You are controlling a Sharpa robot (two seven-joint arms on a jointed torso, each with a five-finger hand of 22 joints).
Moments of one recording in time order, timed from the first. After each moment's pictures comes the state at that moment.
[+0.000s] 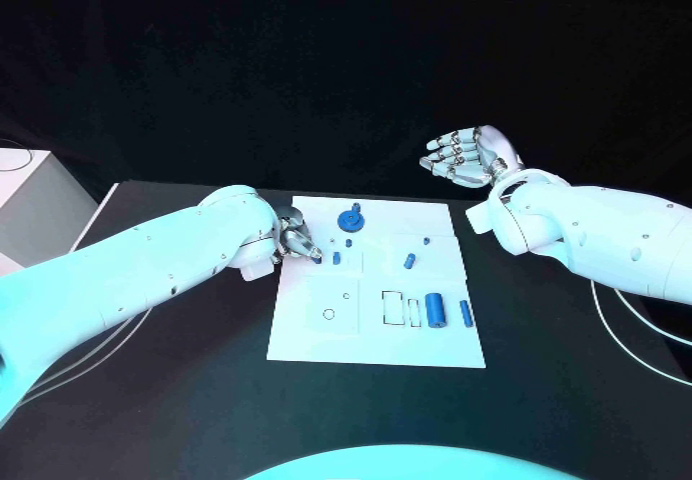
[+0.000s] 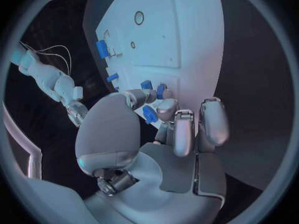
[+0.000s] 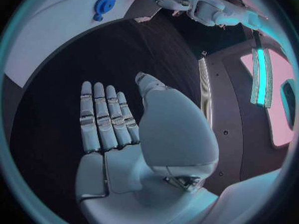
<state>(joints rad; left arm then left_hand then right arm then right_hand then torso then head) 1.23 -0.47 0.02 1.13 -1.06 0.17 -0.51 1.14 -0.24 0.77 0.20 0.42 0.84 0.06 0.71 1.00 1.29 -0.02 1.22 0.95 1.46 -0.07 1.55 1.31 0.10 1.36 0.03 1.39 1.20 1.28 -0.77 -0.11 1.22 -0.54 -0.57 0.32 1.40 -0.20 0.23 0.28 0.29 0.86 0.22 0.18 0.29 0.98 0.19 0.21 0.06 1.00 0.15 0.08 0.41 0.18 0.97 0.26 0.07 0.07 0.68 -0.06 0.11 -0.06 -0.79</state>
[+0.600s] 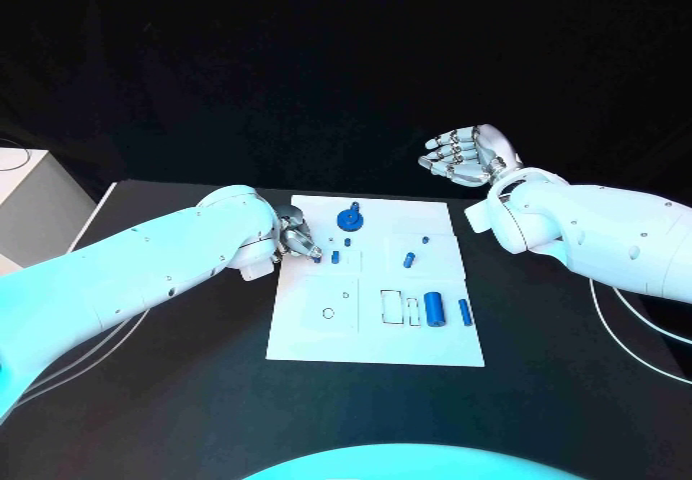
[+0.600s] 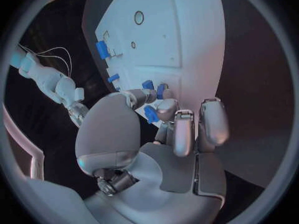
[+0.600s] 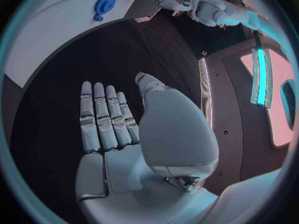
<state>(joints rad) 1.23 -0.48 0.02 1.15 -1.08 0.16 -0.51 1.14 -0.24 0.77 0.20 0.43 0.84 0.06 0.71 1.00 1.29 -0.02 1.22 0.95 1.46 -0.07 1.55 1.31 0.10 1.36 0.03 1.39 1.20 1.28 -0.77 -0.11 1.22 -0.54 -0.57 0.32 1.40 -0.20 0.23 0.28 0.29 0.86 0.22 0.18 0.29 0.98 0.19 0.21 0.06 1.00 0.15 0.08 0.41 0.18 0.97 0.26 0.07 0.07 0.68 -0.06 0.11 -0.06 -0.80</state>
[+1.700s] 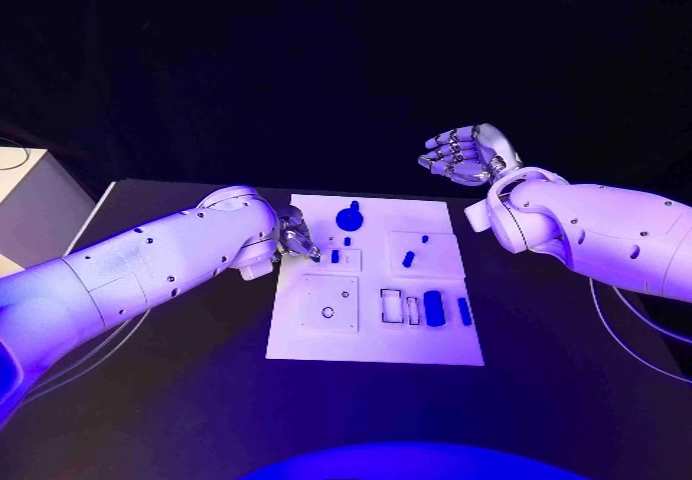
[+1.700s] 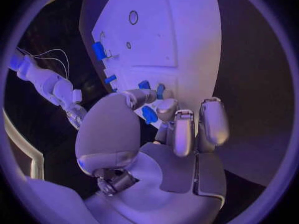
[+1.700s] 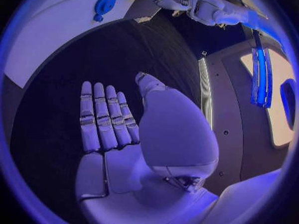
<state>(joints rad) 1.23 -0.47 0.02 1.13 -1.10 0.16 -0.51 1.14 -0.24 0.77 0.20 0.42 0.84 0.06 0.71 1.00 1.29 -0.02 1.22 0.95 1.46 -0.07 1.55 1.31 0.10 1.36 0.03 1.39 1.20 1.28 -0.77 -0.11 1.22 -0.54 -0.57 0.32 1.40 -0.20 0.23 0.28 0.29 0.86 0.22 0.18 0.29 0.98 0.19 0.21 0.06 1.00 0.15 0.08 0.41 0.18 0.97 0.26 0.07 0.07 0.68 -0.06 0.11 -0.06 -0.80</state>
